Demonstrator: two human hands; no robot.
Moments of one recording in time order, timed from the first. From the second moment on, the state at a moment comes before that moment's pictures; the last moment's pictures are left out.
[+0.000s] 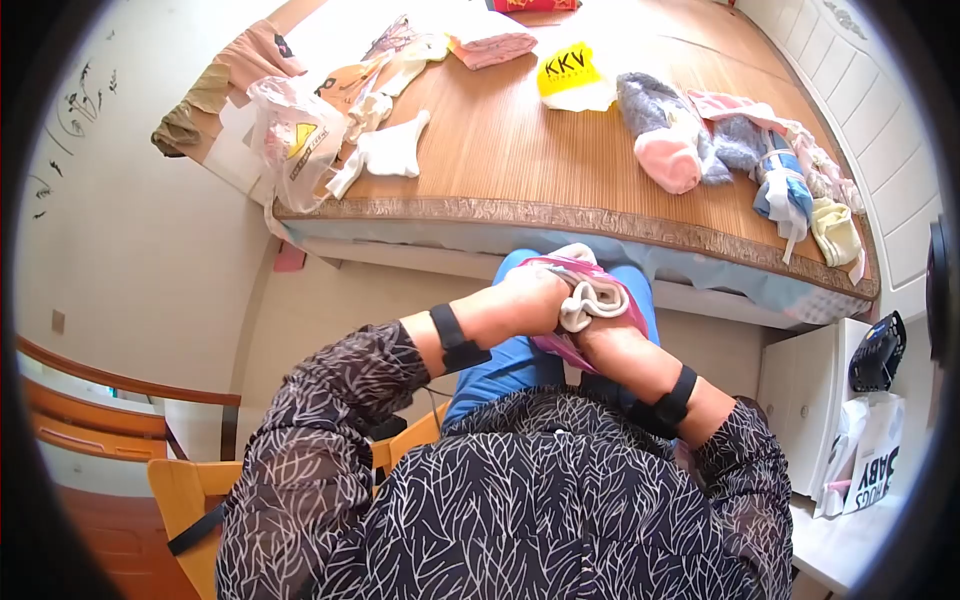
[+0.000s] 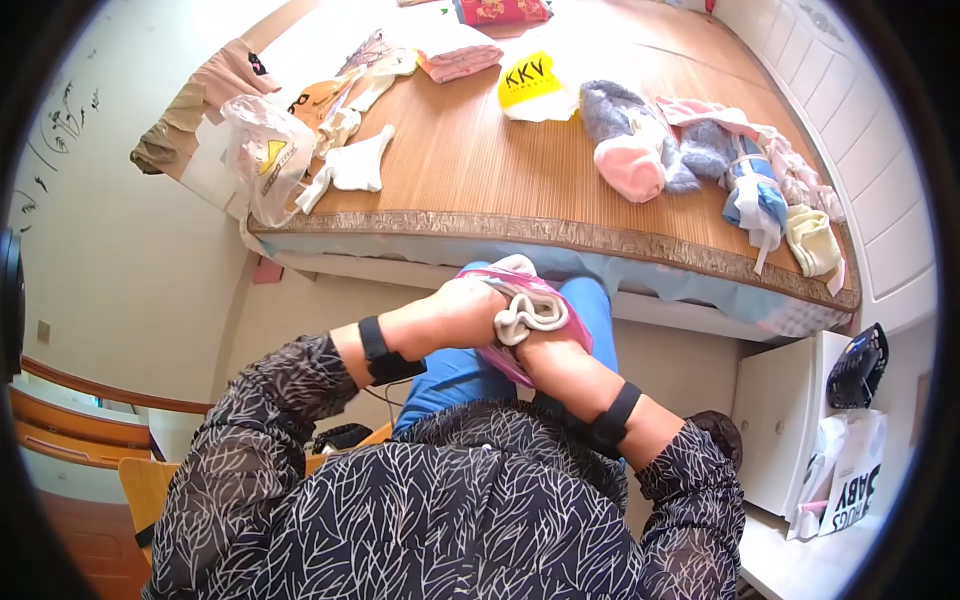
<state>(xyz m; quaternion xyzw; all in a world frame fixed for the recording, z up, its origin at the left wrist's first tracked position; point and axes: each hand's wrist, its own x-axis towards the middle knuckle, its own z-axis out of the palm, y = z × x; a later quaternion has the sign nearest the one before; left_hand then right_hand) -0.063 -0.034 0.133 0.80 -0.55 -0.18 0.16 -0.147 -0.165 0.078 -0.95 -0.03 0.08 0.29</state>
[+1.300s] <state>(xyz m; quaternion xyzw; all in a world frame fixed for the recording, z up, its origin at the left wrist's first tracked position) -0.105 -0.010 0.150 0.83 -0.55 0.01 0.11 -0.204 -0.235 0.159 -0.94 0.01 -0.10 0.32</state>
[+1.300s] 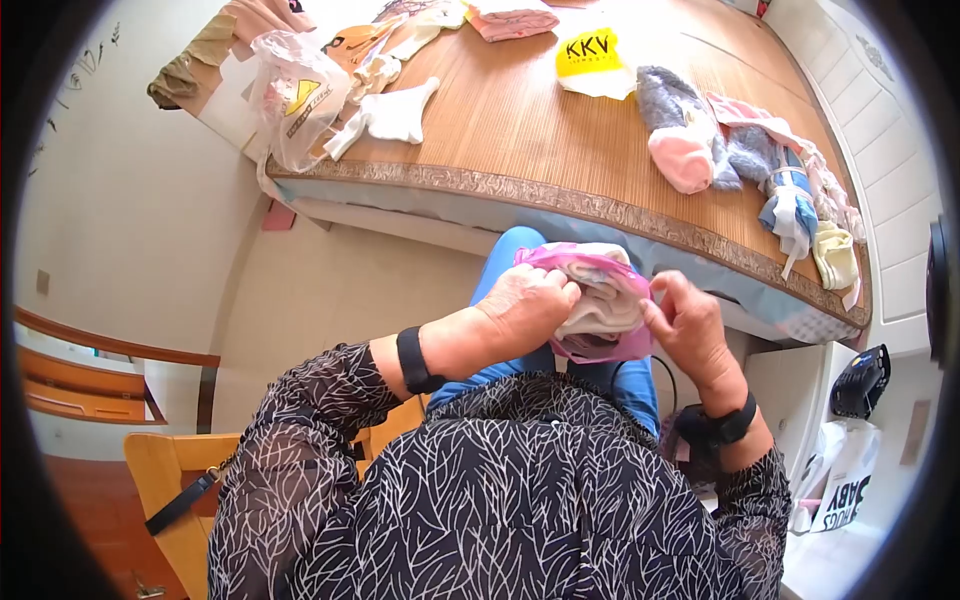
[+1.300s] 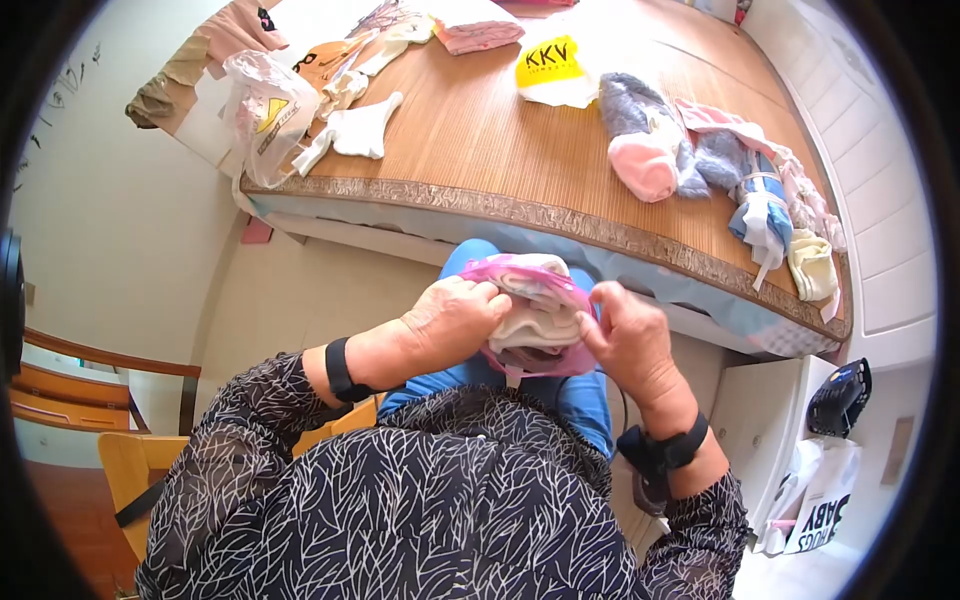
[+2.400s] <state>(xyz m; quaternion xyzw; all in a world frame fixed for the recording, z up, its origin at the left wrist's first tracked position) -0.110 0.058 0.115 0.80 -0.29 -0.02 0.52 -0.192 -0.156 0.096 -0.82 -0.28 0.15 0.47</state>
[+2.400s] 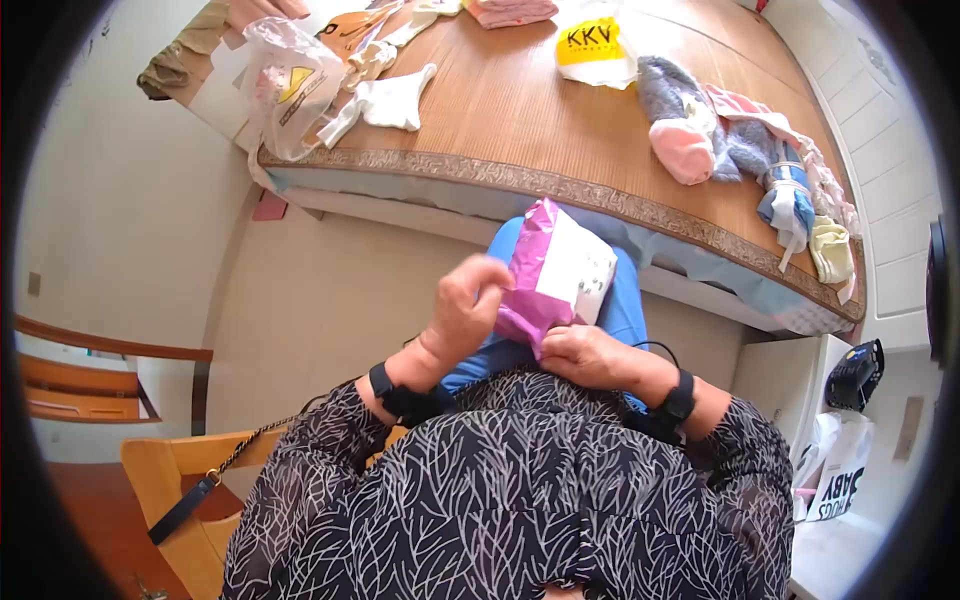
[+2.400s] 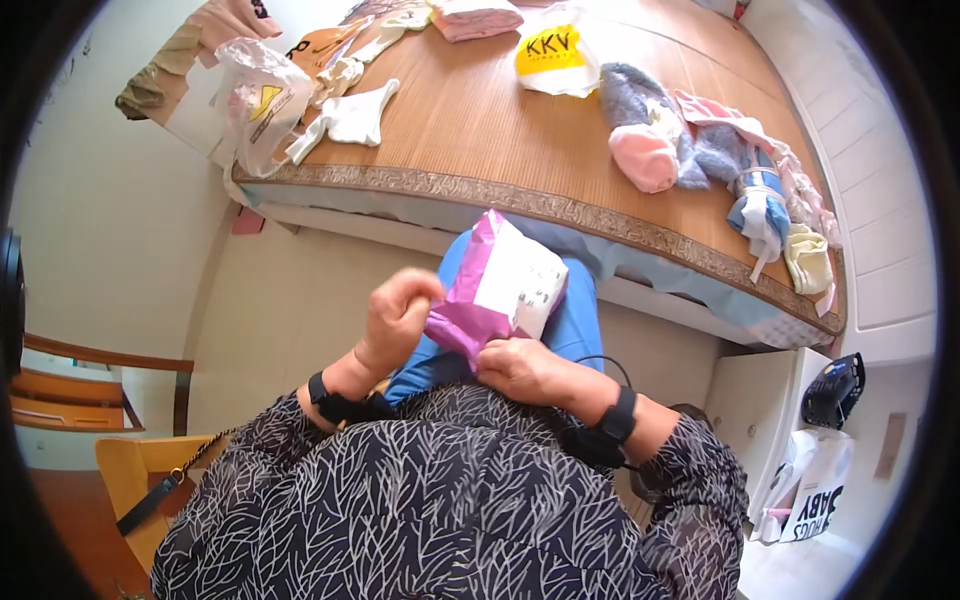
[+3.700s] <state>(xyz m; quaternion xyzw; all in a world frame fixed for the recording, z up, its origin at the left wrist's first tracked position) -0.055 0.019 0.046 0.46 0.03 -0.45 0.76 -0.147 -0.227 0.069 -0.87 -0.01 -0.16 0.47</state>
